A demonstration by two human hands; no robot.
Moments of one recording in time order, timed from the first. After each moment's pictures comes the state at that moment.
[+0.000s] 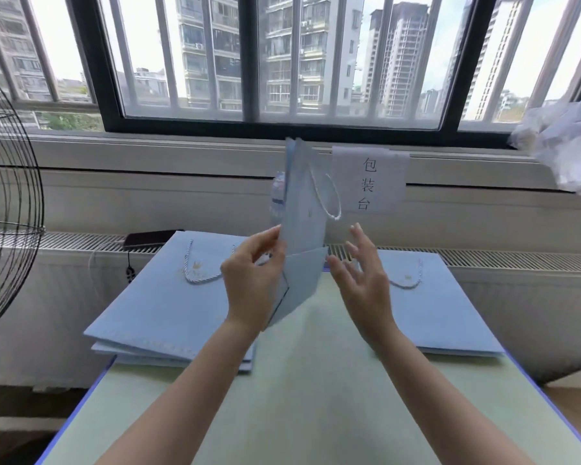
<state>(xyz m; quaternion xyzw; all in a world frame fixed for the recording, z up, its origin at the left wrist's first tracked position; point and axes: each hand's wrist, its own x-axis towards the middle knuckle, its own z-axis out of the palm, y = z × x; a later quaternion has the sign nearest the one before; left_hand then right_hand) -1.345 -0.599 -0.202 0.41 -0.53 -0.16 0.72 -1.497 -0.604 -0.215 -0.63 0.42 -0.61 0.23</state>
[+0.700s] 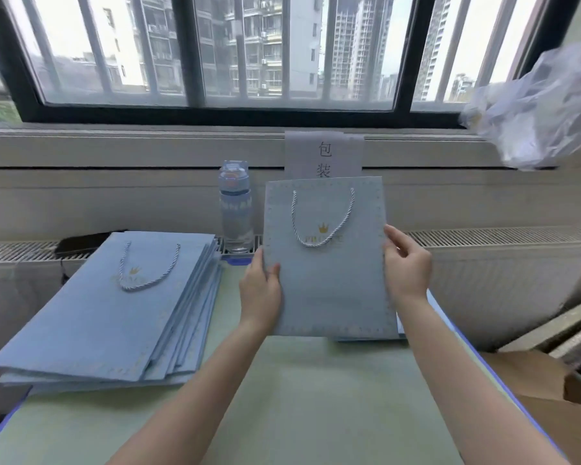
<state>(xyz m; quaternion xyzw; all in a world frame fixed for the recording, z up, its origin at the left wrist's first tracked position) -1.422 -0.659 -0.264 0.56 -0.59 -0.23 0.53 -1.624 -0.652 -0.226 -0.42 0.58 -0.67 0.20</state>
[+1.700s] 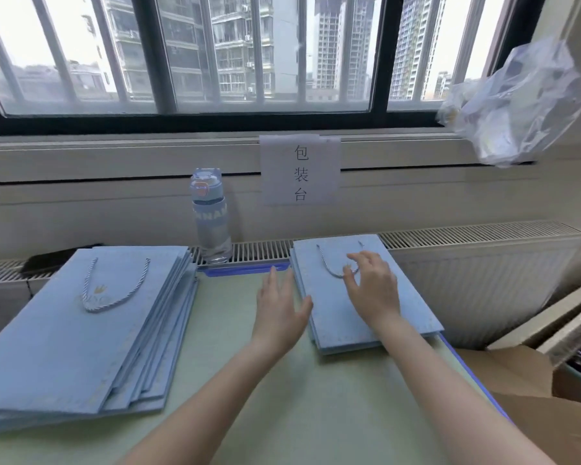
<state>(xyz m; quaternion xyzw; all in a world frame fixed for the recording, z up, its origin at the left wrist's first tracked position) -1.476 -0.656 -0.275 0.58 -0.73 -0.18 0.30 -1.648 -0.678 -0.275 -0.63 0.67 -0.38 -0.04</state>
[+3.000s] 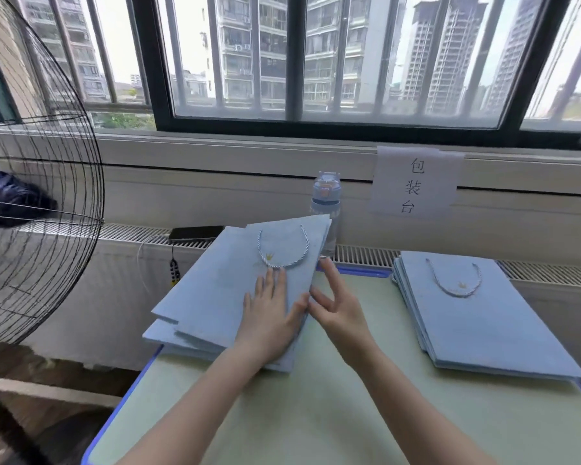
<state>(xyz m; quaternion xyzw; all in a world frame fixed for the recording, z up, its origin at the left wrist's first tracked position) -1.291 -0.599 -0.258 0.69 -0.67 -0.13 0.24 -1.426 -0.616 -0.262 -0.62 0.33 -0.49 0.52</state>
